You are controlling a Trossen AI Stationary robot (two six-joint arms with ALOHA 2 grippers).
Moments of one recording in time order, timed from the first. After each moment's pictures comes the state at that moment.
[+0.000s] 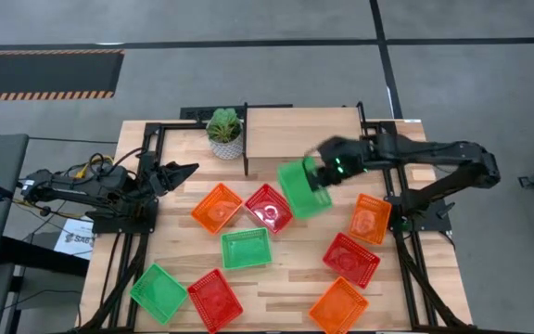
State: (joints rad) left arm -0.12 0.37 0.33 0.24 -0.43 -0.89; right arm -0.10 1.33 1.35 -0.91 0.03 1.01
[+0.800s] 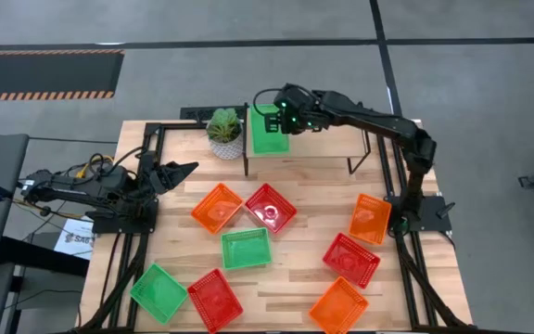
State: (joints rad) left arm -0.12 0.37 0.33 0.24 -0.46 -0.91; right arm -0.43 1.87 1.86 -0.95 0.15 0.96
